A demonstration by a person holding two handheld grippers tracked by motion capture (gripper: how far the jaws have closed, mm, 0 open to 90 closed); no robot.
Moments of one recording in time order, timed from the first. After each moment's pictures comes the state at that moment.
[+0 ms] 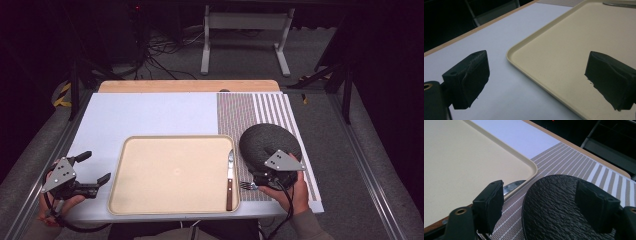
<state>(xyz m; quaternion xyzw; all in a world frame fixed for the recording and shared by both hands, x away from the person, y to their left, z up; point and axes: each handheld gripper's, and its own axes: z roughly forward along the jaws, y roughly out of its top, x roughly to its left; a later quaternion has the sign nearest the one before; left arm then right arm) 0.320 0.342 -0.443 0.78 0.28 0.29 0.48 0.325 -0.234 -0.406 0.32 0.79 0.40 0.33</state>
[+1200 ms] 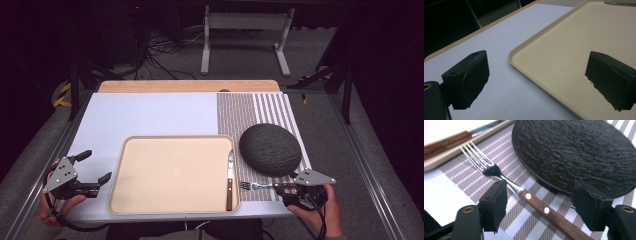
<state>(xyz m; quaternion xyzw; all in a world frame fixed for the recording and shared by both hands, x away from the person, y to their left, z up) 0.320 0.339 -0.441 0.78 0.27 0.30 0.47 0.287 -0.307 -0.429 0.38 0.83 0.33 0.24</state>
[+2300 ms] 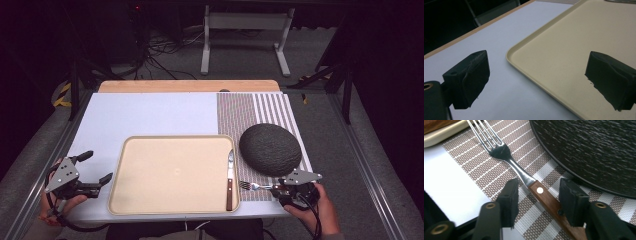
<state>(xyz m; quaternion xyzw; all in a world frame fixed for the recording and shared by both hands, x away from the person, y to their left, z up) 0.321 0.337 -0.442 0.78 0.27 0.30 0.47 0.298 -0.298 -0.444 0.35 0.87 0.30 0.19</state>
